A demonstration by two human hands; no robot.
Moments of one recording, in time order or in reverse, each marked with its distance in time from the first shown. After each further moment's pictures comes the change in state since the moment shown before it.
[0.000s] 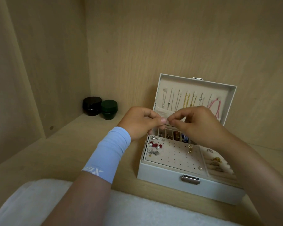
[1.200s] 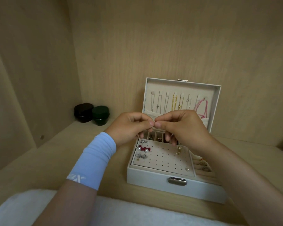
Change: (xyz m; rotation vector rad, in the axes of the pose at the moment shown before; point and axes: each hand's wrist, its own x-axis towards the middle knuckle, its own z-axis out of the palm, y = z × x) left_hand 0.002 0.006 0.003 -0.036 -0.050 -0.017; right_hand -0.007 -0.004 0.005 0.588 0.065 0.219
